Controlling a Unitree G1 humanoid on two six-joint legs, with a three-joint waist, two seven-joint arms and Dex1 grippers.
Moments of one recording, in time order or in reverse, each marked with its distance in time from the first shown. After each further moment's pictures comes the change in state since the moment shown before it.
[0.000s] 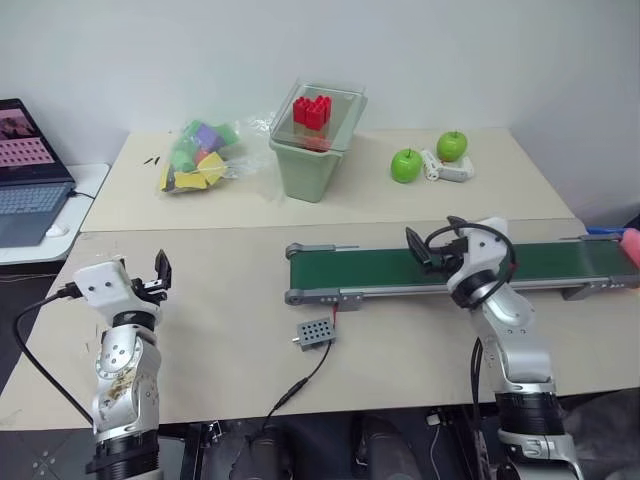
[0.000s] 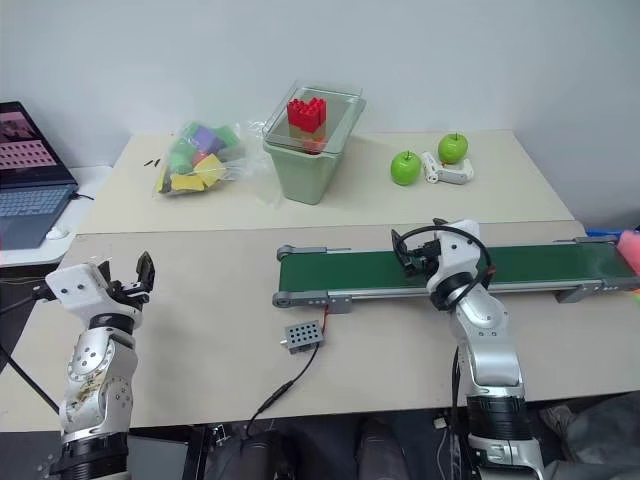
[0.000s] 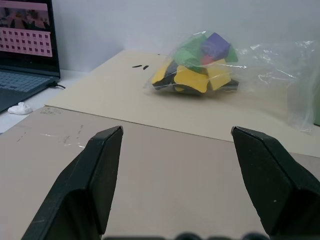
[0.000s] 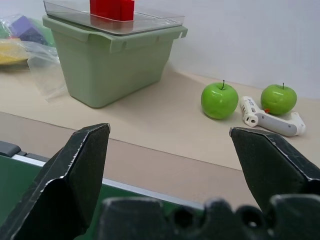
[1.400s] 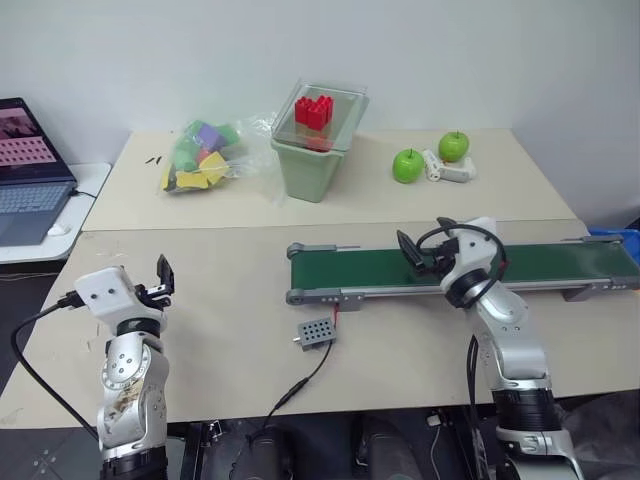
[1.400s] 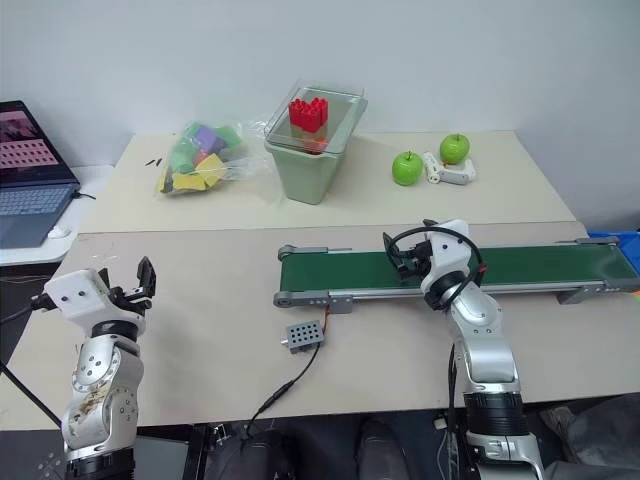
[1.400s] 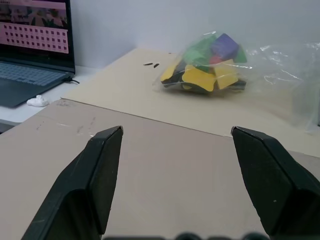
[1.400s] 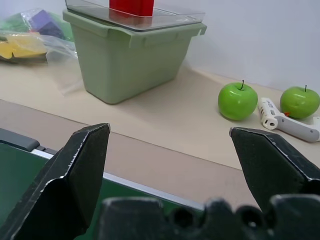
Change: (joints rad) left arm 0.060 -0.067 -0.013 -0.168 0.031 0.088 0.082; right arm -0.012 -0.005 0.025 0.017 -0.007 0.003 0.030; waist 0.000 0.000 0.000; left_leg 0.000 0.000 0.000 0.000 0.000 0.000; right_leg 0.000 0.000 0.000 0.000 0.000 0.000
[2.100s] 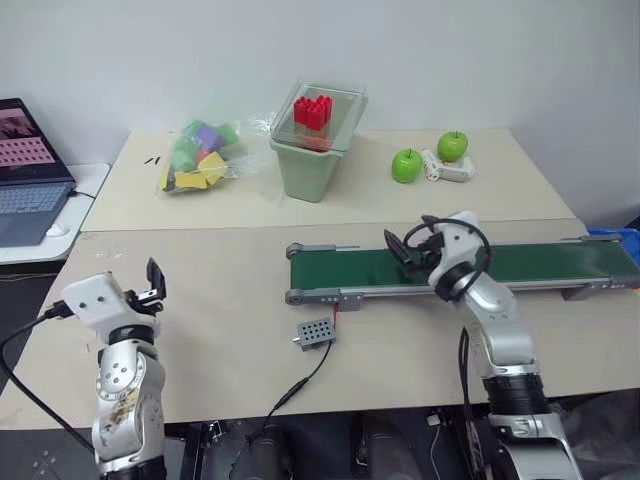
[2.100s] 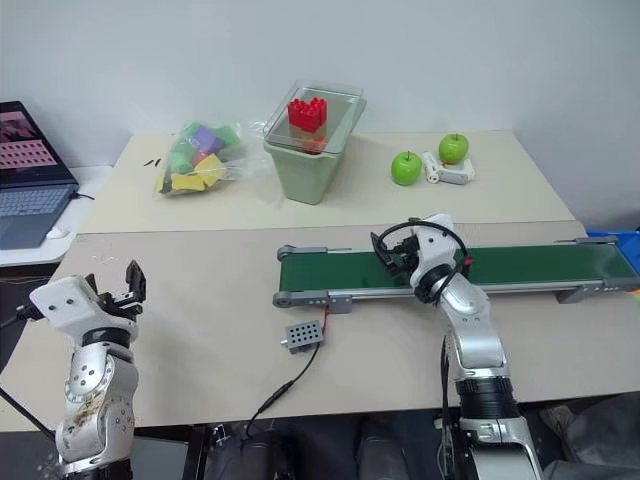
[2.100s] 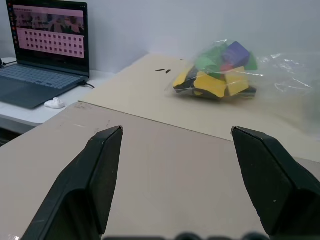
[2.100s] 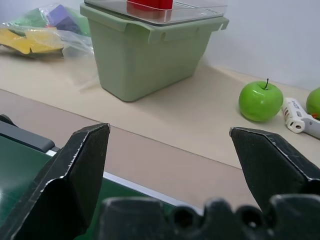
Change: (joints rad) left arm 0.062 -0.025 0.023 -0.075 0.003 0.000 0.035; right arm -0.079 0.011 0.039 0.102 0.000 -0.004 0.039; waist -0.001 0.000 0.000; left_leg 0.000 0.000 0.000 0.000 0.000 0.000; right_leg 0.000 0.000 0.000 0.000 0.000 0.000
